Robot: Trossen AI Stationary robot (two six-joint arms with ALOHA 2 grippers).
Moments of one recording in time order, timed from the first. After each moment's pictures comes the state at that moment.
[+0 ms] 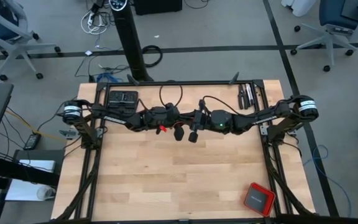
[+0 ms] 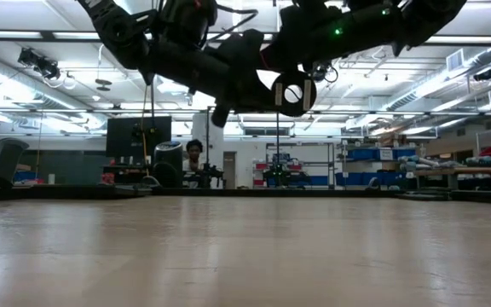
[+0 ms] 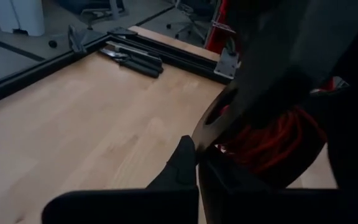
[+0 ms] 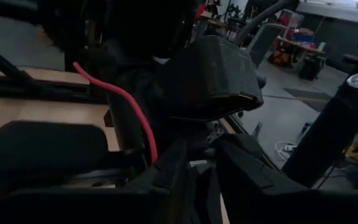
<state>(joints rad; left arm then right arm) 0.11 1.69 0.88 0.57 -0.13 -0.29 0.03 1.53 0.79 0.61 0.35 -0.19</state>
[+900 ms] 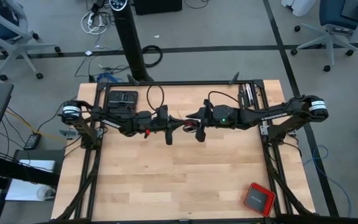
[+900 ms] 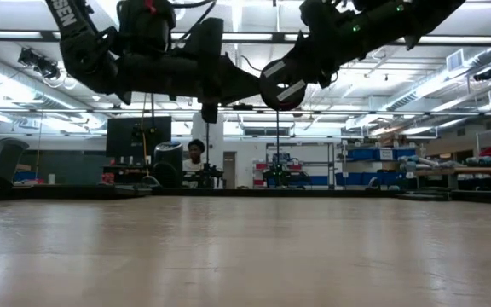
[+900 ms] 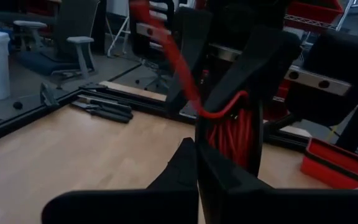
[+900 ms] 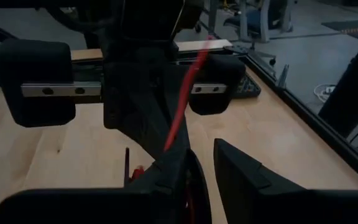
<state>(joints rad) 0.09 1.68 0.64 1.07 -0.05 -0.22 -0.02 1.39 0.78 0.29 0.22 0.05</state>
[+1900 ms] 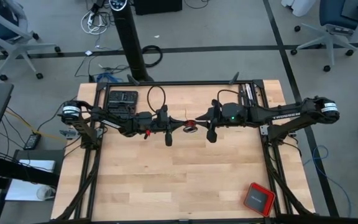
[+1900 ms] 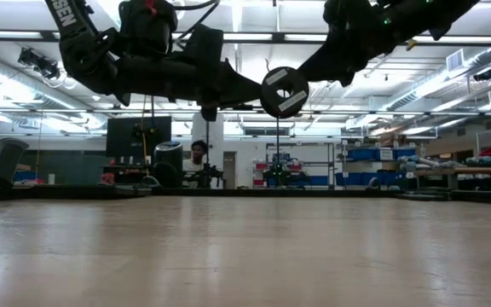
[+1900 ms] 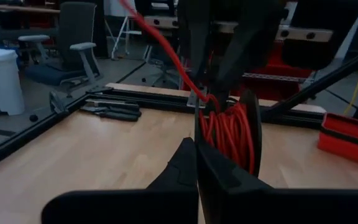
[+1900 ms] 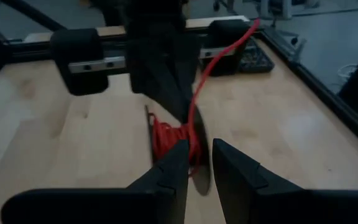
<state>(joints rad) 0.08 1.69 0.63 1.04 -0.06 -0.09 -0.05 1.20 0.72 0.08 0.13 0.06</state>
